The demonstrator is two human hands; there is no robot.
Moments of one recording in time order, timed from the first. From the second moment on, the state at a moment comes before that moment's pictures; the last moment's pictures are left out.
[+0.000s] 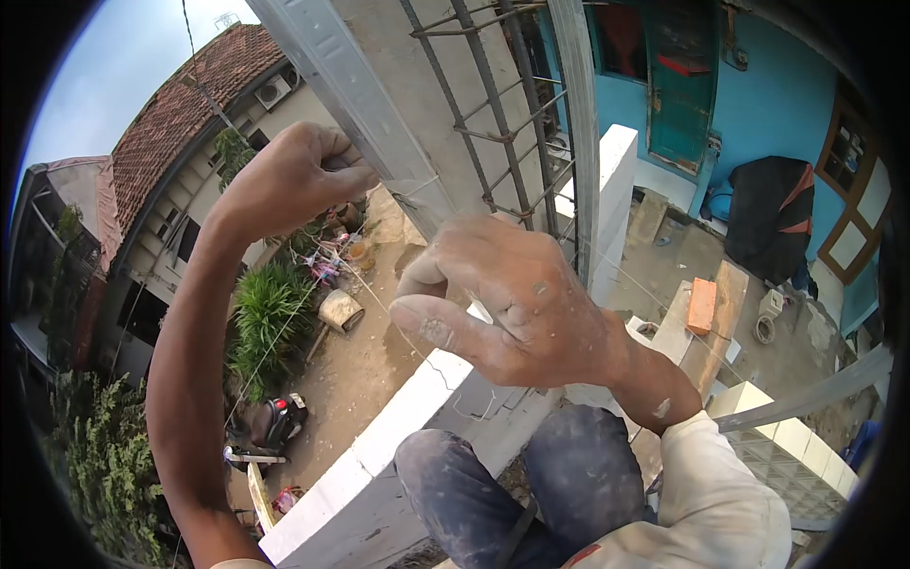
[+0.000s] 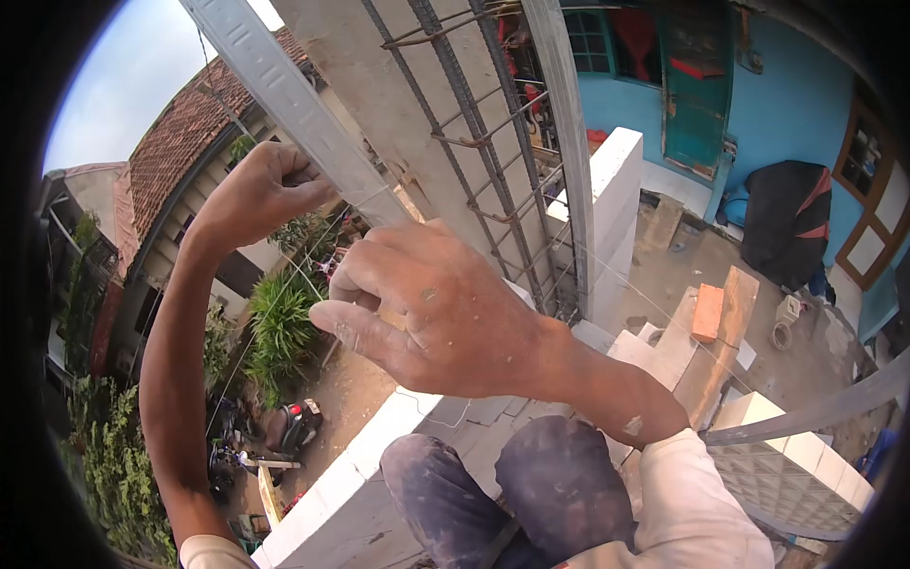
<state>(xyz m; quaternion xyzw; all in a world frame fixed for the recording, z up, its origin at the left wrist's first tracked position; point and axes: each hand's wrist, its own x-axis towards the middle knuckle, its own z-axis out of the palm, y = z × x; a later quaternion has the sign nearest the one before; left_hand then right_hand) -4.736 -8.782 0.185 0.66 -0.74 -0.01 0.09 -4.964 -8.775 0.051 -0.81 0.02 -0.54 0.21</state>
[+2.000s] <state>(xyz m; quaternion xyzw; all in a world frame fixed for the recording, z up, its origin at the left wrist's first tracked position) -4.864 -8.748 0.030 -0.06 -0.11 -0.69 0.71 -5.014 -8.771 0.079 -0.89 0.03 -0.45 -0.06</state>
